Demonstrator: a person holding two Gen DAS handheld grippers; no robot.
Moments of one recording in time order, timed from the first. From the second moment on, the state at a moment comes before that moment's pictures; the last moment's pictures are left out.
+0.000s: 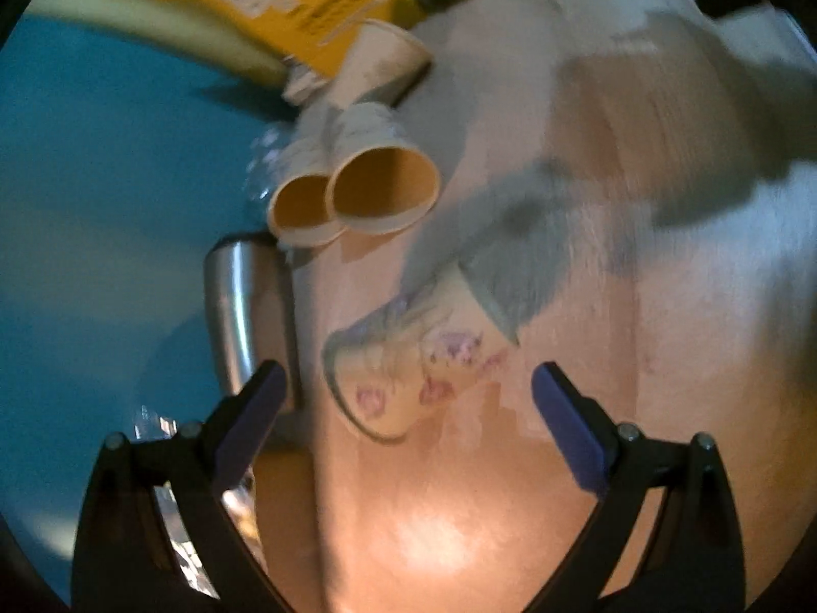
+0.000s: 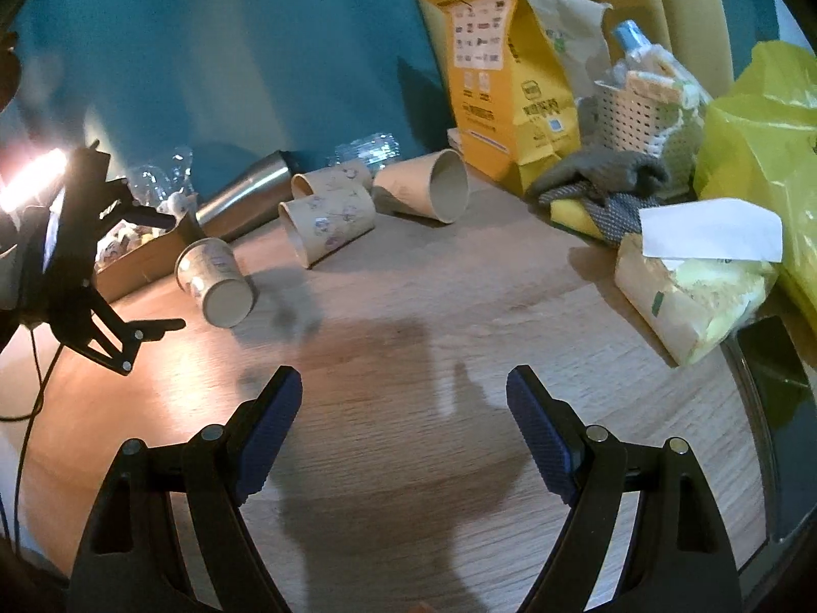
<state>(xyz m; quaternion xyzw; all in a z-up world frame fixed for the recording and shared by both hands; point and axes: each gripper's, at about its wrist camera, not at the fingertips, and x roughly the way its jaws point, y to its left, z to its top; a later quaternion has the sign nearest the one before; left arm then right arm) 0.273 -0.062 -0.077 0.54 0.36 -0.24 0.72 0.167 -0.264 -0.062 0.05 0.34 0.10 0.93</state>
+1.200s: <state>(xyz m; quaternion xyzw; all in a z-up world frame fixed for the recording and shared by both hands) 0.259 -0.074 -0.048 0.32 0.51 -0.28 0.75 0.130 -0.278 -0.047 0.08 0.32 0.12 0.94</state>
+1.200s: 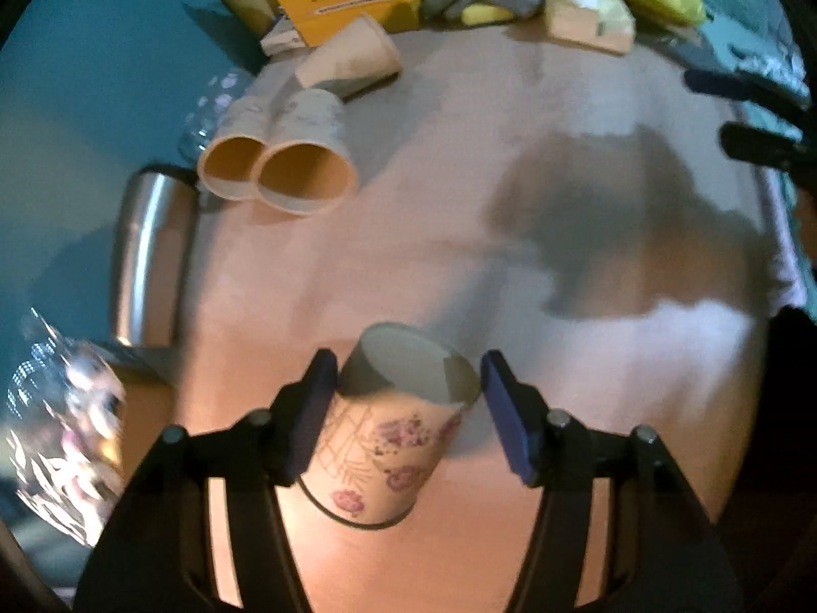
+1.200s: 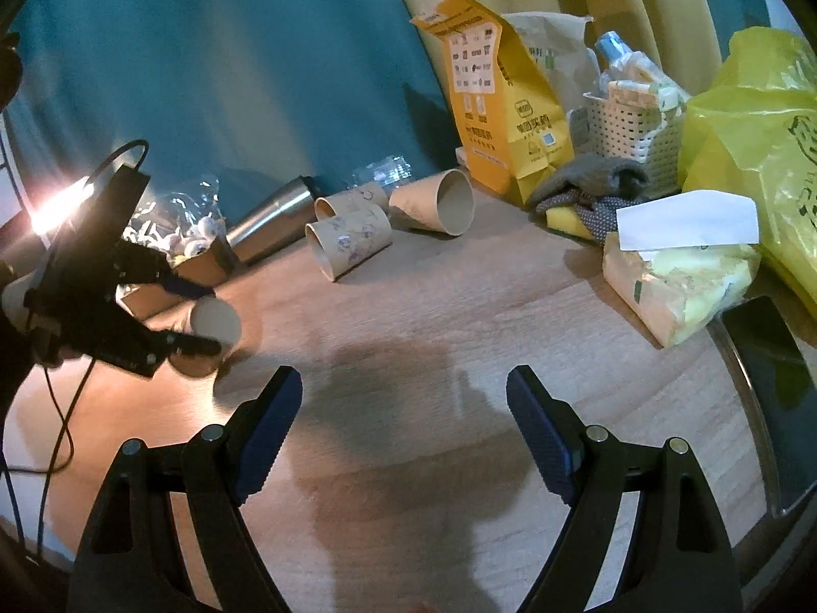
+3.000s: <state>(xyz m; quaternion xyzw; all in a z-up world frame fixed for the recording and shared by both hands) 0.171 -0.048 -0.081 -0.02 0.56 -0.20 0.80 0.077 -0.252 -0.056 0.09 0.34 0.19 0.92</state>
